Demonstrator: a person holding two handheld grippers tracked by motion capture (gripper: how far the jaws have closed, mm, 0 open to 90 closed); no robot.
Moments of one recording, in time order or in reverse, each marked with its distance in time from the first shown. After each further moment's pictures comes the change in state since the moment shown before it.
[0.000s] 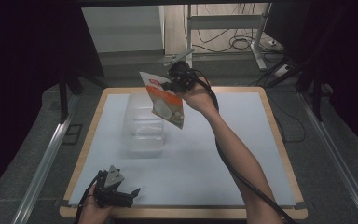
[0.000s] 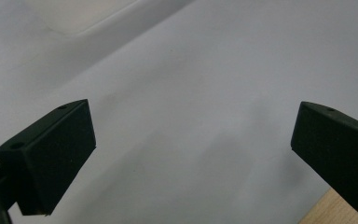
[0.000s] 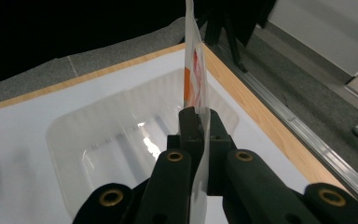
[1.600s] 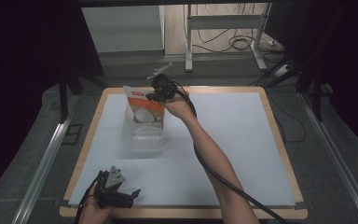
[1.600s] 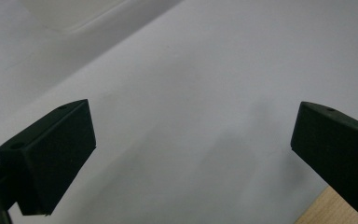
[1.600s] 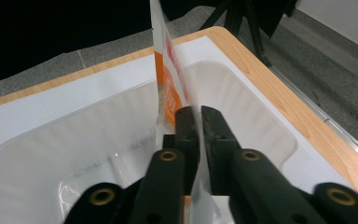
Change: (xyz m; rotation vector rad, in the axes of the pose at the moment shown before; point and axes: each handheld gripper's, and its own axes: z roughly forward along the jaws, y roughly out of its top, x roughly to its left) left arm -0.001 0.000 0.001 0.018 -0.004 0.015; right arm 0.000 -0.020 0.099 0.023 0.060 0.026
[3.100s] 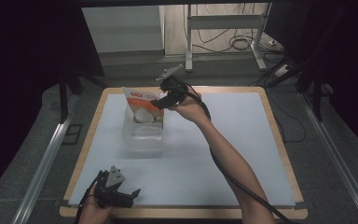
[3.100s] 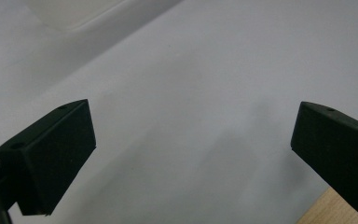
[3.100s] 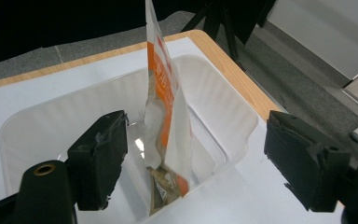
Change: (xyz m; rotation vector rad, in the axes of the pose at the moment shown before) left arm 0.000 0.000 0.001 0.002 0.002 -0.008; right arm 0.013 -0.011 -0.049 -0.018 -0.098 -0.063
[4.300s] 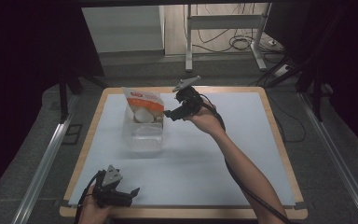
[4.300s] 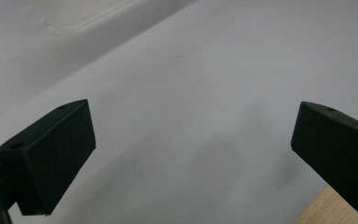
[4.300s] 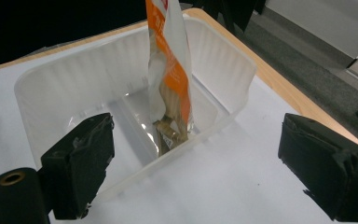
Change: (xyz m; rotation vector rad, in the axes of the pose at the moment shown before) left arm 0.005 -0.001 -0.002 -0.025 -0.028 -0.042; right arm 0.001 -0.048 -0.027 0.005 0.002 0.070
